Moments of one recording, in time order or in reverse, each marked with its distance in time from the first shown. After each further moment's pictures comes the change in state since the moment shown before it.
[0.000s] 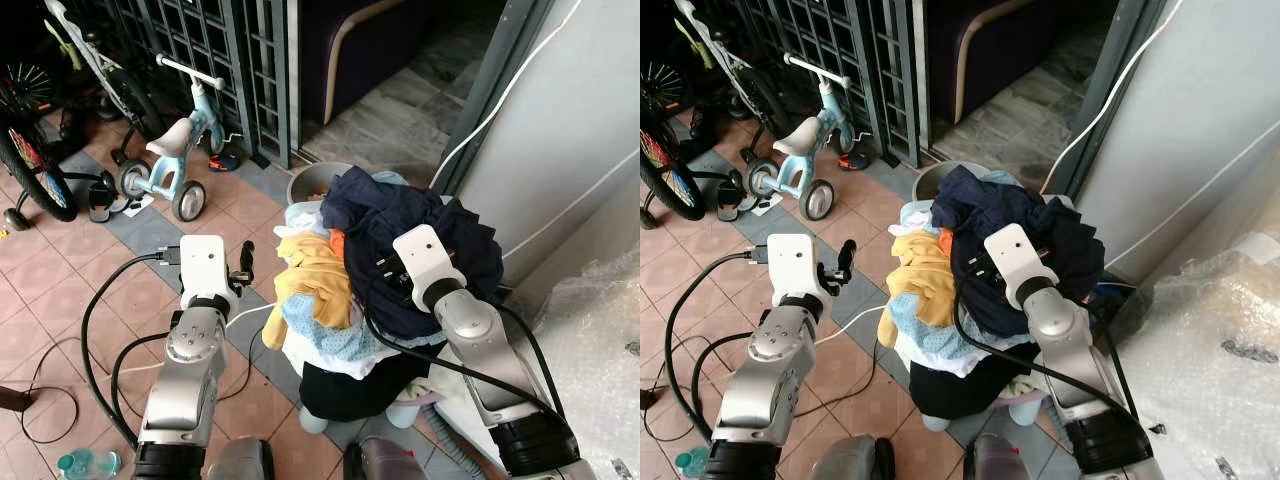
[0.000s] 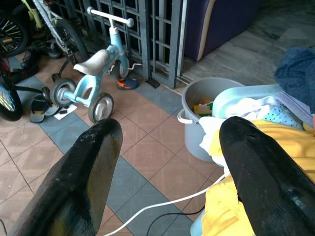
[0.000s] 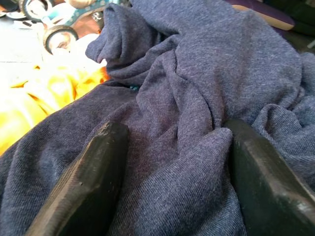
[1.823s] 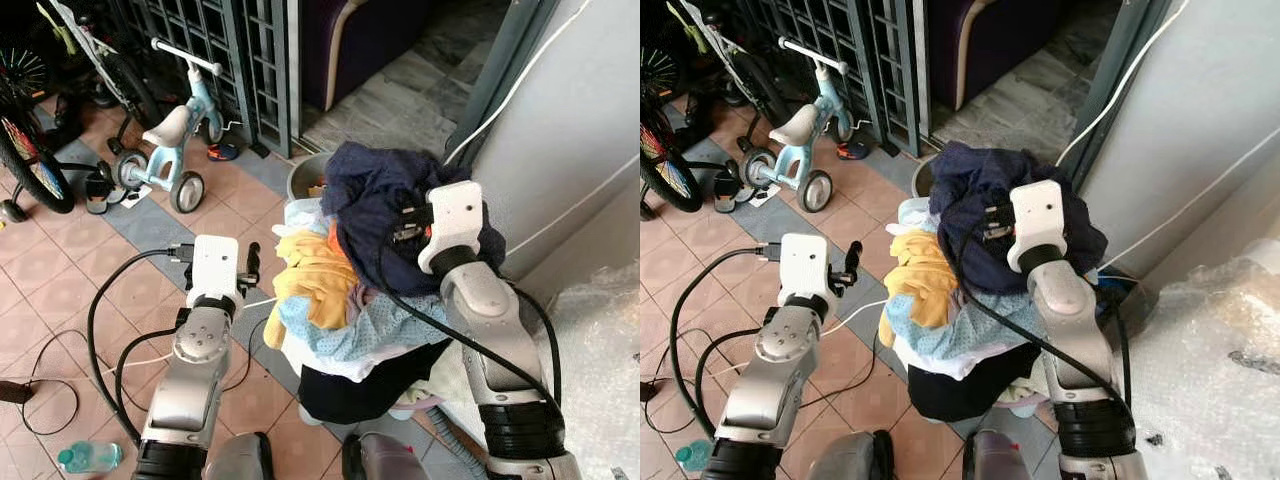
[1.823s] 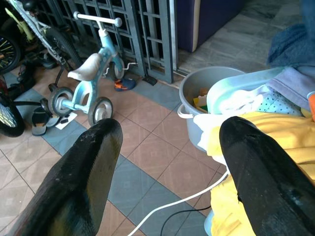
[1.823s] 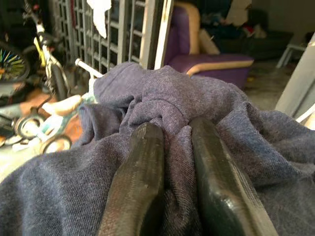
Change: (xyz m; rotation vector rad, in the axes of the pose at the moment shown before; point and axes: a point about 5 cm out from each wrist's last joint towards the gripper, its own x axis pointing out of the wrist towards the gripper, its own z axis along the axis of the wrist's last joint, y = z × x) left arm -0.001 -0.009 0.002 0.118 -0.024 -0.030; right arm -0.007 -0.028 0.058 0.312 -0.367 -0.174
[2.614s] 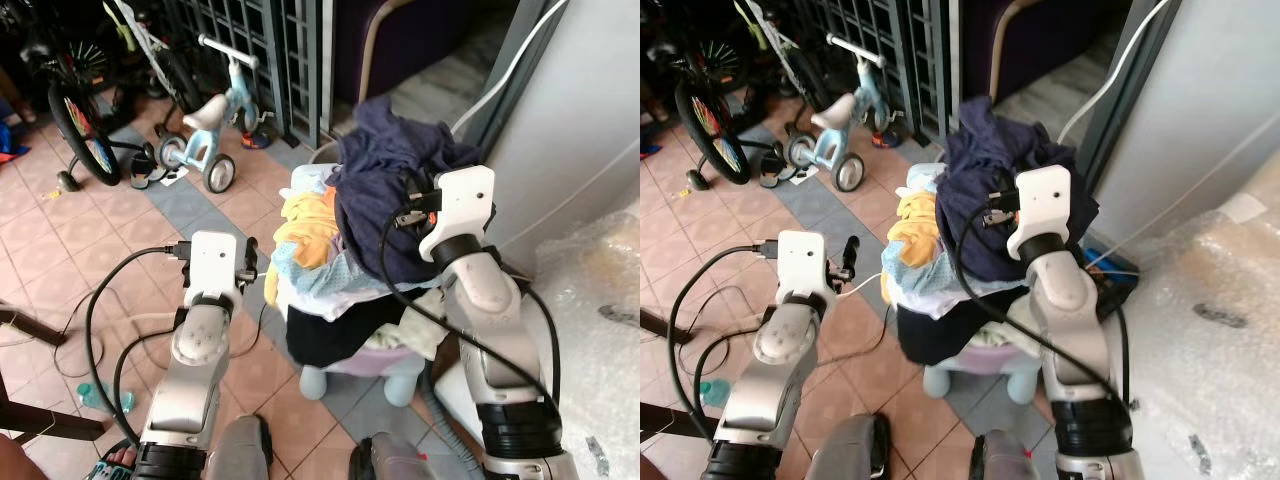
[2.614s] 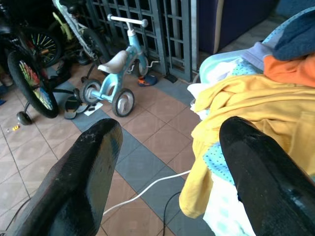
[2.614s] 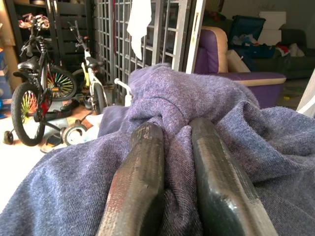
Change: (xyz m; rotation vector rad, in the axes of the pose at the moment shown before) left arm 0.002 -0.004 0.002 -0.013 -0.017 -0.007; right arm 0.000 0.006 0.002 0.026 -0.034 0.043
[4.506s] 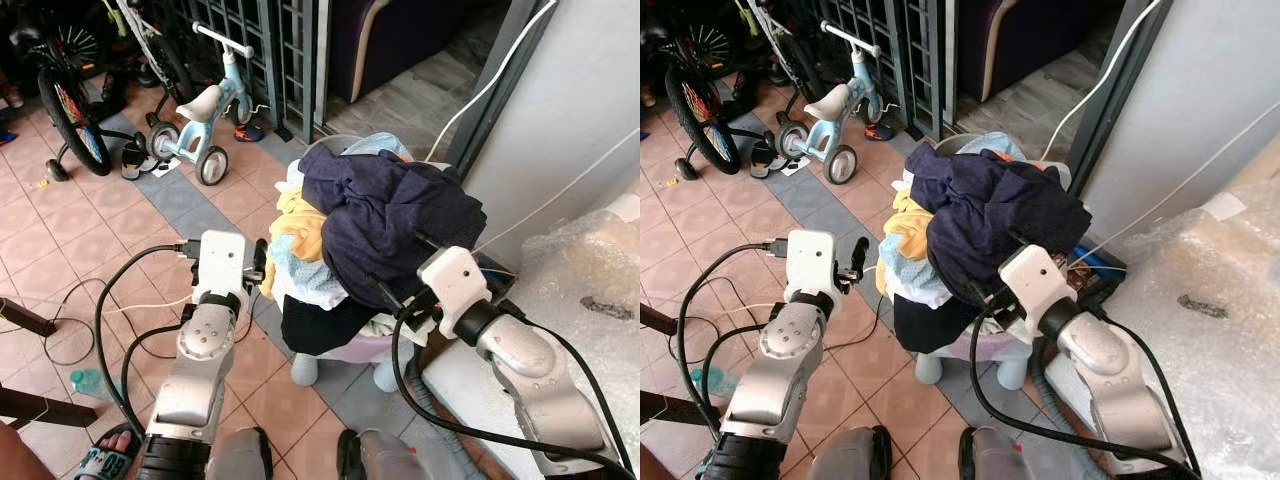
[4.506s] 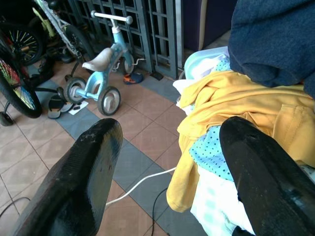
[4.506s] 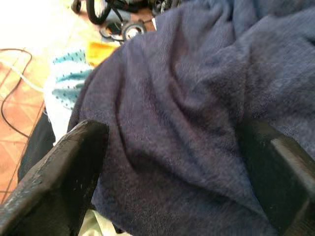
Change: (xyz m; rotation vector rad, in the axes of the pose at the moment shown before) left arm 0.002 -0.001 0.002 0.018 -0.007 -0.025; right arm -0.060 -0.002 -0.057 -0.353 0.296 0.382
